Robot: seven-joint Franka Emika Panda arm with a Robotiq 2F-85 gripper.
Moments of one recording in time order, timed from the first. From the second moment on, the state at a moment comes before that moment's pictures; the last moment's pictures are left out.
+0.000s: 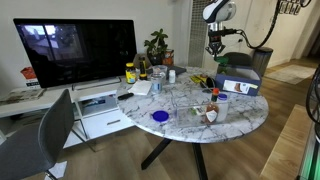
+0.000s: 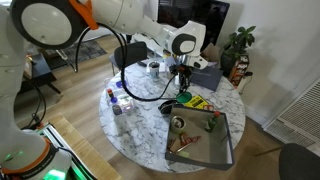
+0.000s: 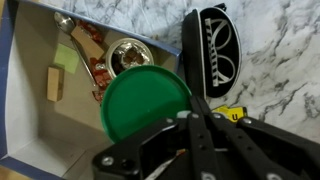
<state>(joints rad) -0.19 0.60 -0.22 -1.52 0.04 1.98 0.41</state>
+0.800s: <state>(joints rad) -0.32 0.78 -0.19 -1.44 0.13 1.96 0.18</state>
